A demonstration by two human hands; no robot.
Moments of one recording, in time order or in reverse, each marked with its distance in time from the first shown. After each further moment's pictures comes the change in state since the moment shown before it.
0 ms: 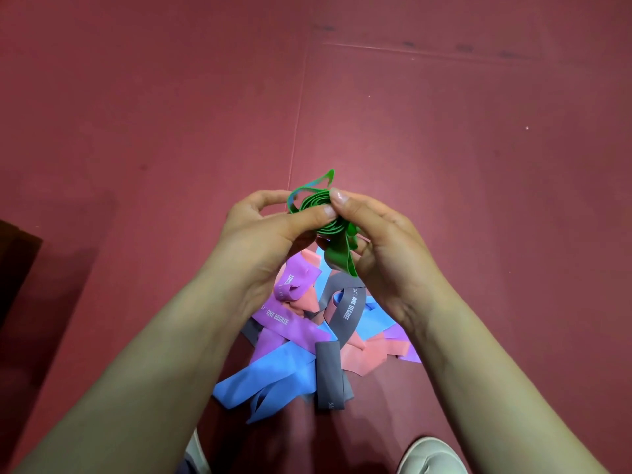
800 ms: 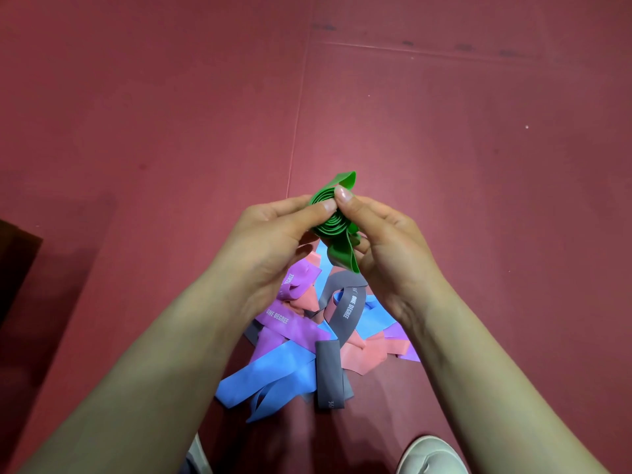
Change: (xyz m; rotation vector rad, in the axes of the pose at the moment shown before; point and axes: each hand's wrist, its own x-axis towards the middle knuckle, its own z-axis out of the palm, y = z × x) left_hand -0.005 -0.002 0.002 0.203 -0.131 -0.050; right_hand 0.003 0.003 -0.001 -0.020 0.067 -0.015
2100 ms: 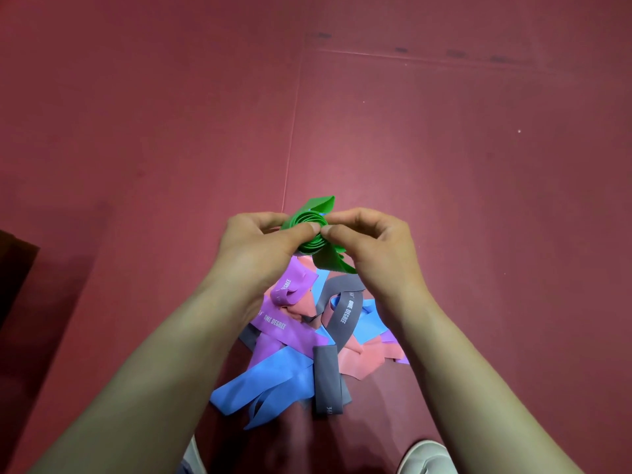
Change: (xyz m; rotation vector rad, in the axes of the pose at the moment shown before) left_hand 0.010 -0.010 -0.007 0.208 0.211 0.041; right_hand 0.000 0.003 0.002 -0.244 0.110 -0.143
